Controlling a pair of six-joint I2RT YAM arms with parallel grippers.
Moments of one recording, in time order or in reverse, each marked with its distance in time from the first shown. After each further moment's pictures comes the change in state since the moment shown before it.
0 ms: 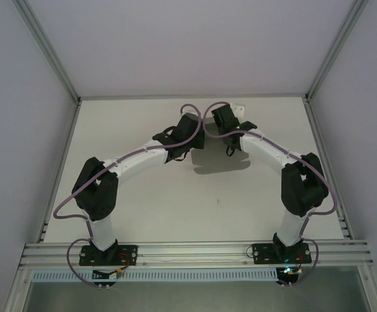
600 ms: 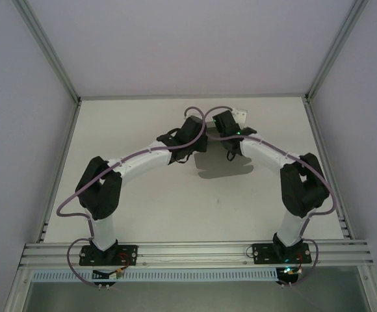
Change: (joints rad) left arm -0.014 0.026 0.009 -0.034 -0.006 -0.009; right arm -0.009 -0.050 -0.168 0.190 -0.039 -0.018
